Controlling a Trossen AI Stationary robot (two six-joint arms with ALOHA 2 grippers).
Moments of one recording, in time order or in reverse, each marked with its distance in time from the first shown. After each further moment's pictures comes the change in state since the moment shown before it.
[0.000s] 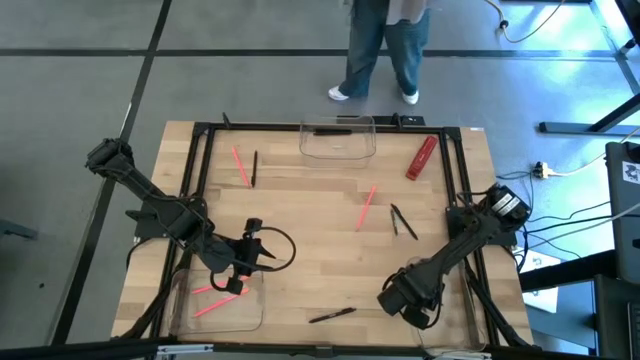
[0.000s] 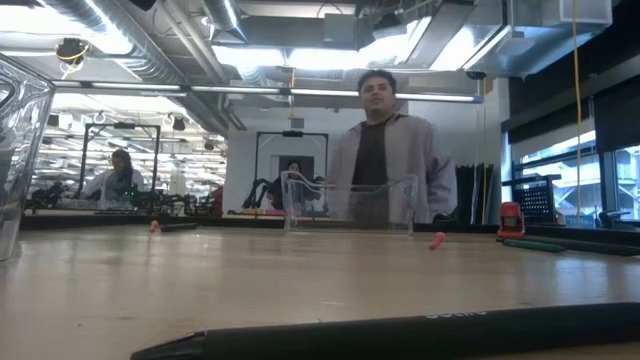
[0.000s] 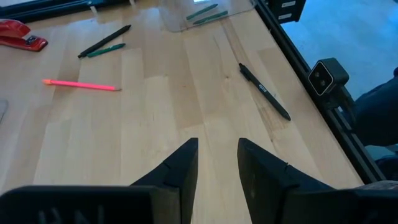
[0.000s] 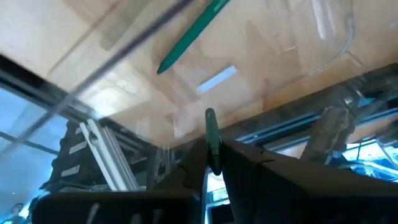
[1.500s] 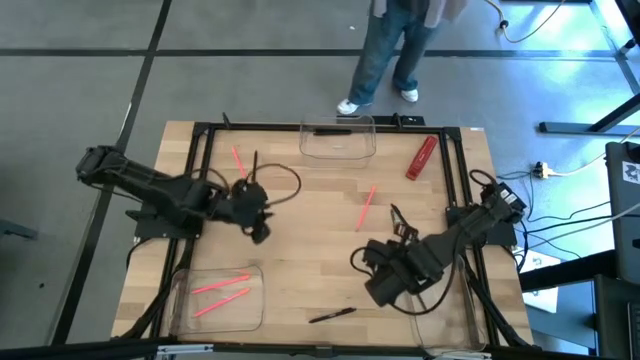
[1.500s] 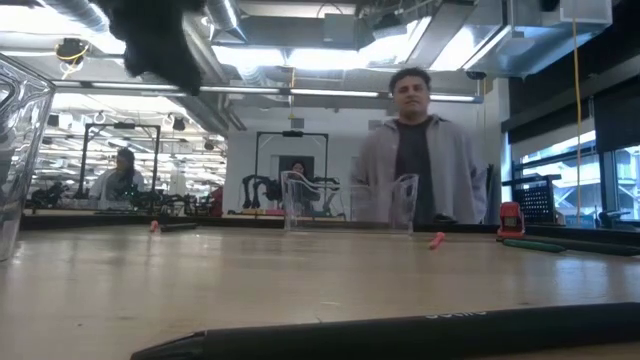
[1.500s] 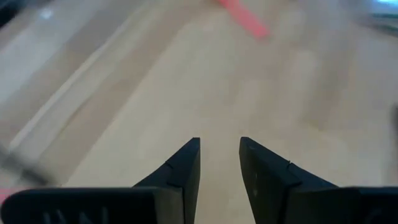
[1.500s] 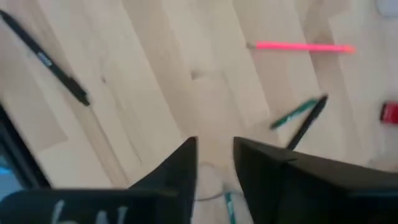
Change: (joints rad) left arm 0.365 -0.051 0.000 -0.305 -0.031 -0.504; right arm -0.092 0.000 0.530 -0.232 0.787 -0.184
